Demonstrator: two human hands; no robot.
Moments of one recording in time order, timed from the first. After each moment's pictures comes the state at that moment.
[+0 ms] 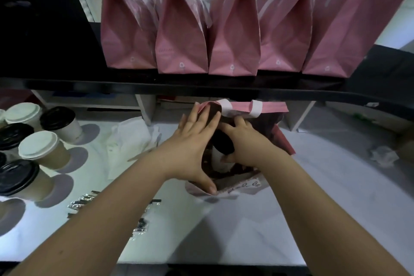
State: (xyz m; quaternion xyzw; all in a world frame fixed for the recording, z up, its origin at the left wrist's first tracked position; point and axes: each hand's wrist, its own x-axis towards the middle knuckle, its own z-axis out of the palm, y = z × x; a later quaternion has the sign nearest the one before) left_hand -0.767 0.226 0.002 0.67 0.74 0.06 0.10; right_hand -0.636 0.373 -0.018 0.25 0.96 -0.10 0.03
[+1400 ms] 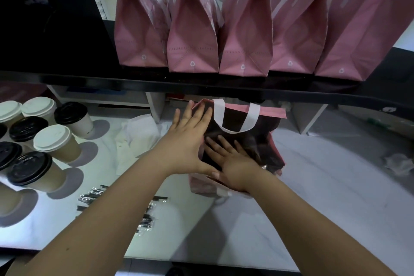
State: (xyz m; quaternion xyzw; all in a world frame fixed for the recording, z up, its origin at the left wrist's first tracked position) left_hand -0.787 0.218 -0.005 0.62 0.78 0.08 0.04; right_hand -0.647 0.338 -0.067 0.14 0.98 -0.09 0.13
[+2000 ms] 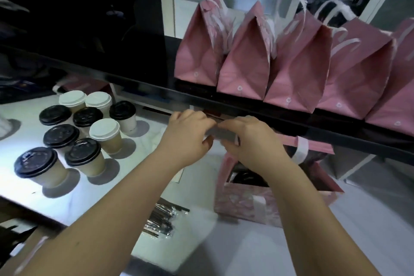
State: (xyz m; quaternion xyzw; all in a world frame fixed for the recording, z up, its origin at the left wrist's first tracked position) left_hand -0.832 0.173 0.034 0.49 0.85 0.16 -0.13; right_hand -0.713 0.305 0.062 0.08 0.98 -0.10 -0.14
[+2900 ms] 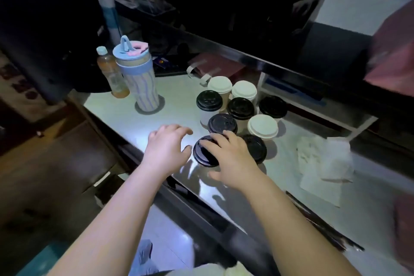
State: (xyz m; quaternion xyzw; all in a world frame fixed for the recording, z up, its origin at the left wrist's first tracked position) left_hand -1.059 -0.229 -0.060 0.21 0.97 0.16 -0.01; right_hand -0.992 -0.050 -0.076 -0.10 0.99 -0.08 0.01
